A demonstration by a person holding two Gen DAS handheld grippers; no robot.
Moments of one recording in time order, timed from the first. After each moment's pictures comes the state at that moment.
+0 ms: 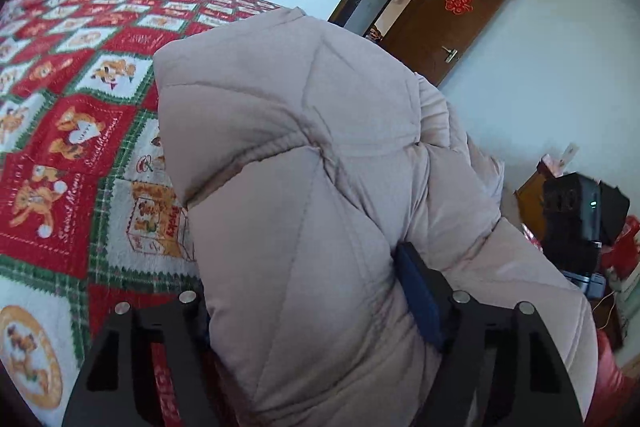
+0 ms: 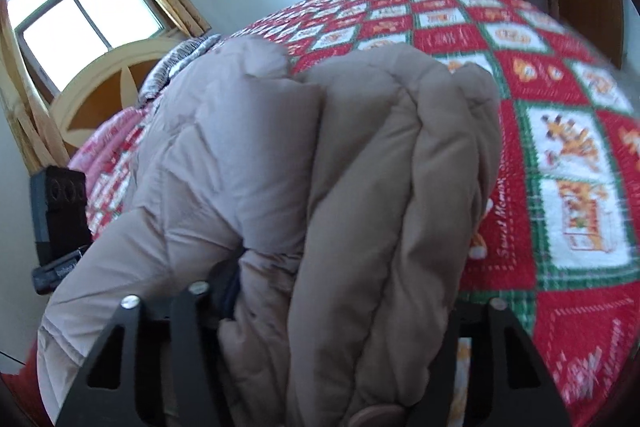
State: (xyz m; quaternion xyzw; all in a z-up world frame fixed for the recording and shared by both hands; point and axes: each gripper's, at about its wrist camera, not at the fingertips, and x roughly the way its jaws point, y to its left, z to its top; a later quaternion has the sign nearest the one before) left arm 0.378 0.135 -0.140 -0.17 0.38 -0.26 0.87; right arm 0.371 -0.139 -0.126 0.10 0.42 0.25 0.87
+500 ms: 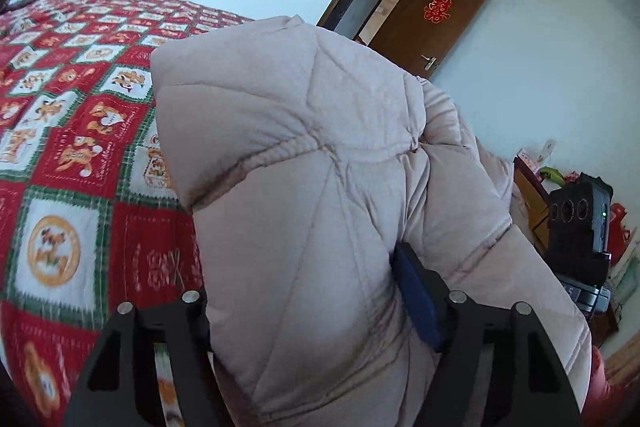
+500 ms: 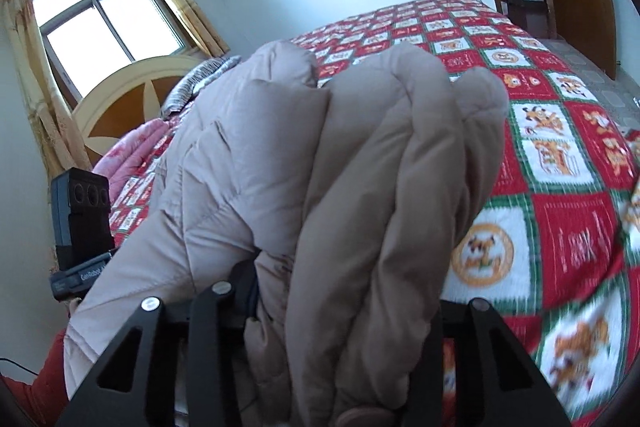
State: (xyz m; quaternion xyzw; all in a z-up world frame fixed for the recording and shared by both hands) left arm 0.299 0.153 -0.118 -0.18 0.35 -0.27 0.88; right arm 0.275 -0.134 -0.096 0.13 0.37 0.26 0.88
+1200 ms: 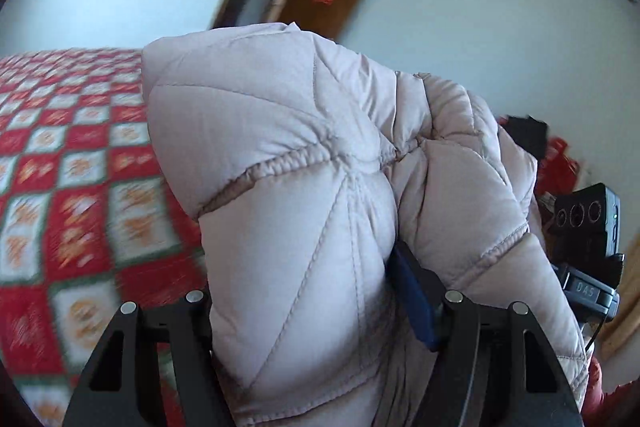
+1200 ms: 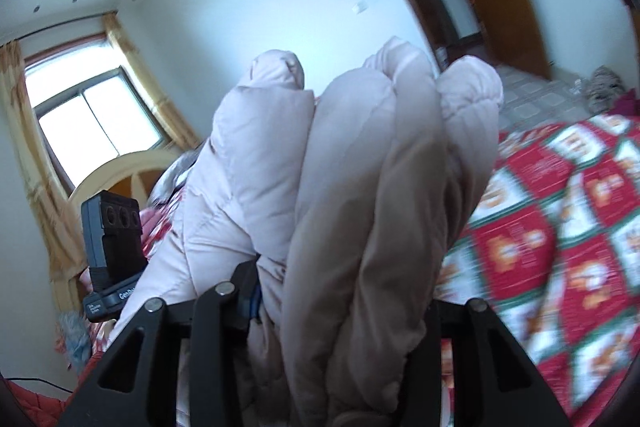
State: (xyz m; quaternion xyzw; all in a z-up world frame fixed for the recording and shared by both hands) left arm 0.288 0.015 -0.041 -0.10 0.30 -0.43 0.85; right arm 0.182 -0.276 -0.023 0.22 0.24 0.14 0.93
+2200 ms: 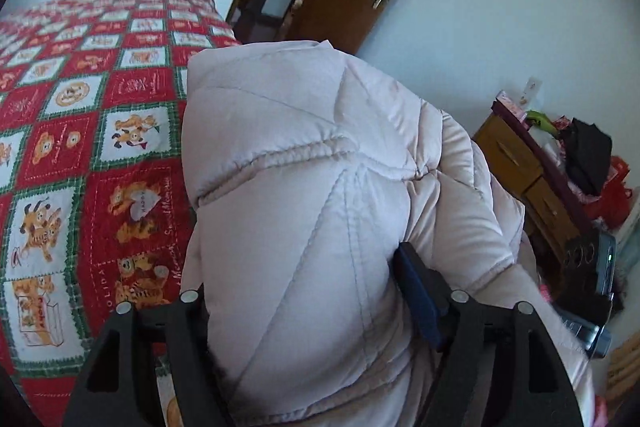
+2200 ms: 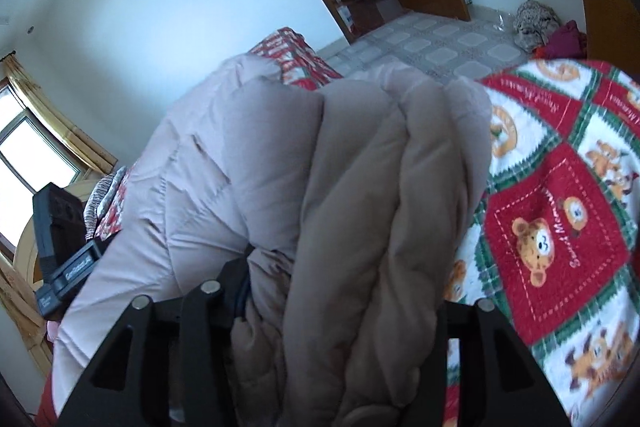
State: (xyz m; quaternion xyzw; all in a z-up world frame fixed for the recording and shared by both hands) left arm 0.426 -0.087 -0.118 -0.10 0.39 -0.35 0.85; right arm 0.350 -0.451 -0.138 0.28 0.35 0.04 0.89
